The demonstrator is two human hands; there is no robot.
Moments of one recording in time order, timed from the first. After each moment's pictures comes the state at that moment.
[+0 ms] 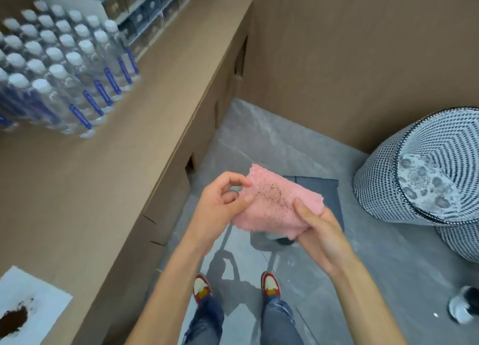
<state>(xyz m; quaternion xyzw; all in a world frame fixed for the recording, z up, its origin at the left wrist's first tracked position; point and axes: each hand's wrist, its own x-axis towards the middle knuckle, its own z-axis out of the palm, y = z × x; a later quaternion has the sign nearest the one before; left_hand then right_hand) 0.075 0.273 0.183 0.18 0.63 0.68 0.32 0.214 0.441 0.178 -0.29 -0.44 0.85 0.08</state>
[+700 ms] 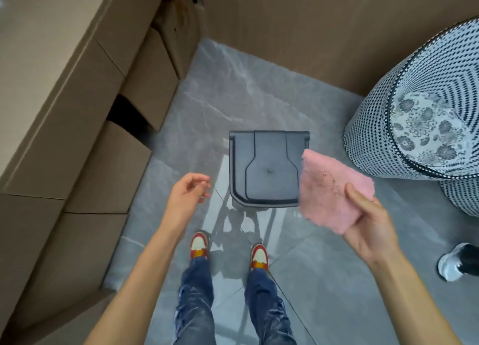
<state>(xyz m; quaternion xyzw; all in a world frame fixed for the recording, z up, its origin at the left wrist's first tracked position) 0.186 0.473 -0.005 0.00 0.77 0.54 0.33 0.398 0.718 0.037 -0.37 -0.35 0.85 0.16</state>
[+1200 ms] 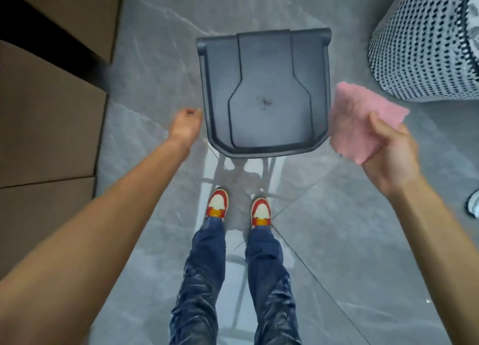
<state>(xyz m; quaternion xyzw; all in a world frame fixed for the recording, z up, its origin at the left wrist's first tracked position) 0.143 0.570 -0.288 -0.07 0.83 0.38 0.40 0.404 0.790 -0.193 -0.46 -0.44 0.75 0.18</state>
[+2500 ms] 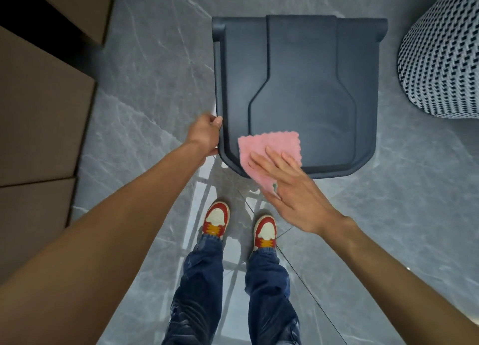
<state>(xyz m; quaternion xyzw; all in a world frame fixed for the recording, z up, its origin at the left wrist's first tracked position) 0.127 0.582 -0.389 -0.10 0.80 0.38 0.45 0.344 0.690 -0.353 -0.04 -0.93 0.31 -0.19</state>
